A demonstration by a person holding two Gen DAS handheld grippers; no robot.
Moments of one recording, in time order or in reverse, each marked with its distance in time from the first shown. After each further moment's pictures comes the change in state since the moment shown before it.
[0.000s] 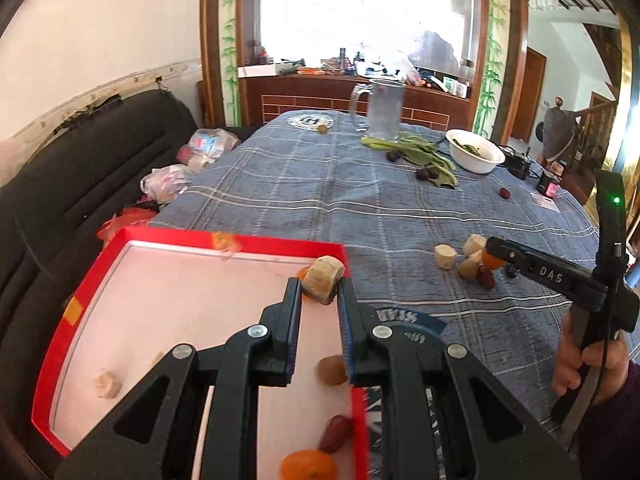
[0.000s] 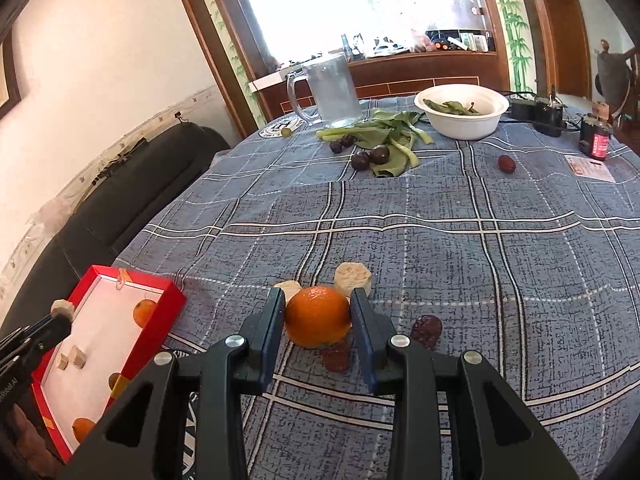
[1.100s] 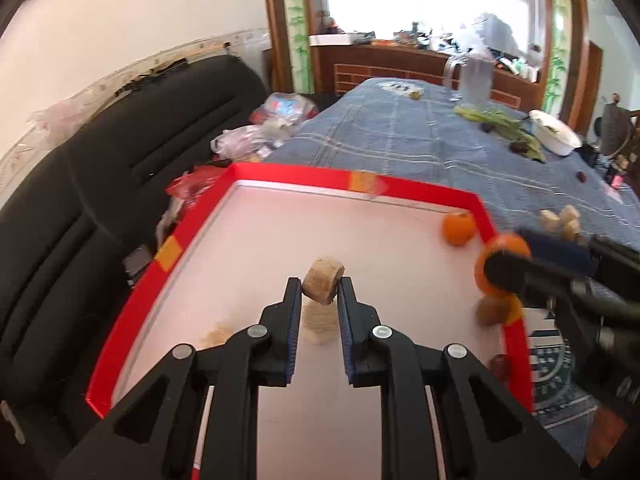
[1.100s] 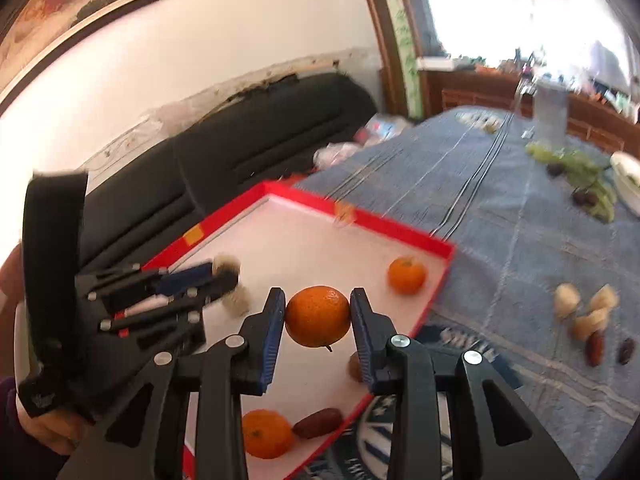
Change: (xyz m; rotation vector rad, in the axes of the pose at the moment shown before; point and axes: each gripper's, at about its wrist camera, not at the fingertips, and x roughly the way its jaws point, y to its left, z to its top) left arm 0.002 0.084 -0.032 -0.063 0.104 0.234; right arm 0.004 0.183 -0.045 -0.352 0.122 0.355
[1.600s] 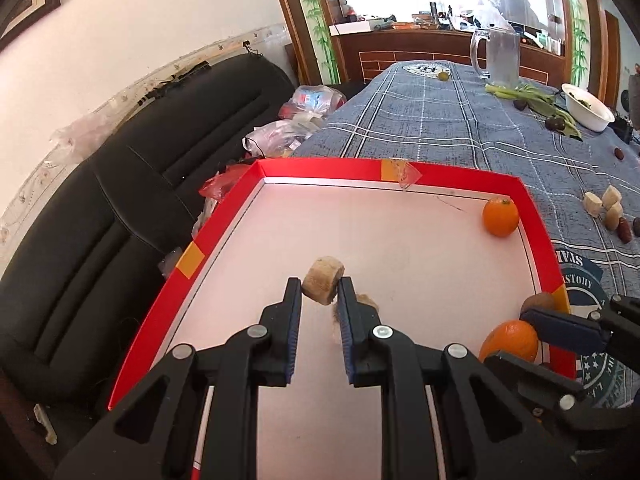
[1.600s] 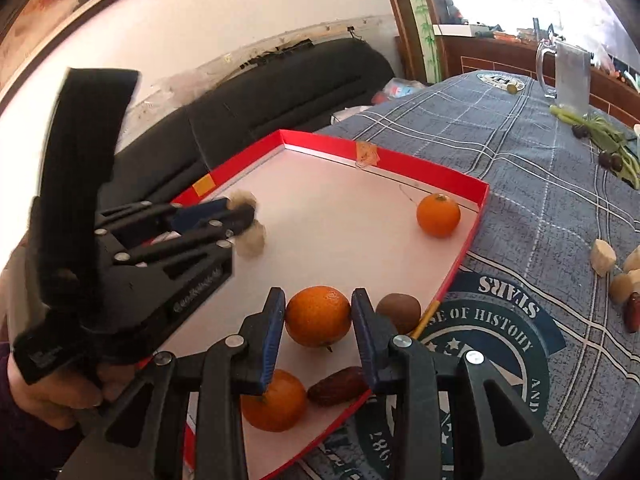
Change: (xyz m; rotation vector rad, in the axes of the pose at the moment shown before) left arm 0.017 -0.012 0.003 0.055 0.037 0.142; right arm 0.014 0.004 -0.024 -0.004 0.099 0.056
